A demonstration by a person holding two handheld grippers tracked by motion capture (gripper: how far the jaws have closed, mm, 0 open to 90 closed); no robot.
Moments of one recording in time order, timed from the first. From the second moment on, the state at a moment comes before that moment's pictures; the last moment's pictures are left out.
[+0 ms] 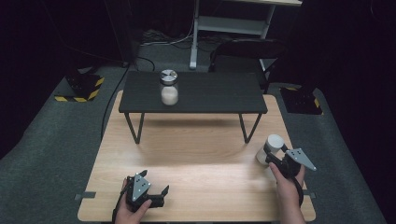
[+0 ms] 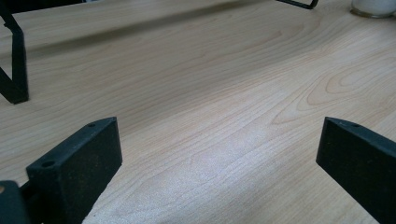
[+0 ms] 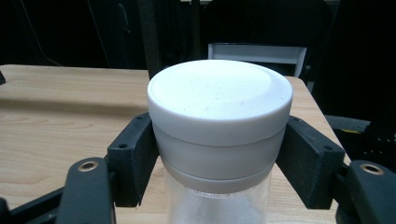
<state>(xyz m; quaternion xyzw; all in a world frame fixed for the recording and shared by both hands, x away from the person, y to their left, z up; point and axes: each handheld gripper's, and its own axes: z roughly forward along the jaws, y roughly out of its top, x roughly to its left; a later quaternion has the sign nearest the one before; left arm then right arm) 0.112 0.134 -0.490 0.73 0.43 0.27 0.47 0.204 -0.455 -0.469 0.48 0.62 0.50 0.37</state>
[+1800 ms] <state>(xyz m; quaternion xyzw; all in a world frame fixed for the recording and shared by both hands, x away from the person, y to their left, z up) 0.116 0.134 -0.487 0.73 0.43 0.26 0.46 0.173 -0.395 -0.415 0.41 0.67 0.53 0.33</state>
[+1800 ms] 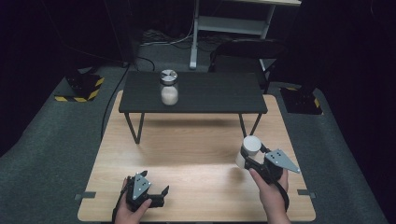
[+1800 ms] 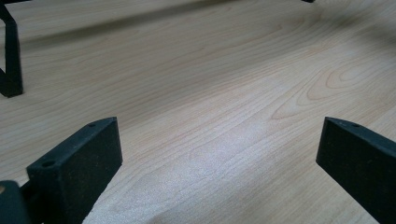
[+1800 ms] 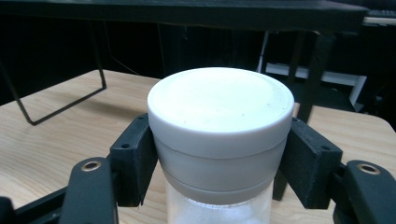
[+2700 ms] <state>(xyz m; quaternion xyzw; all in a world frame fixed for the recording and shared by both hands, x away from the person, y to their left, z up) 0.117 0.136 -0.486 0.74 0.43 0.25 0.46 0.176 -0.351 -0.377 0.38 0.67 0.55 0.32</state>
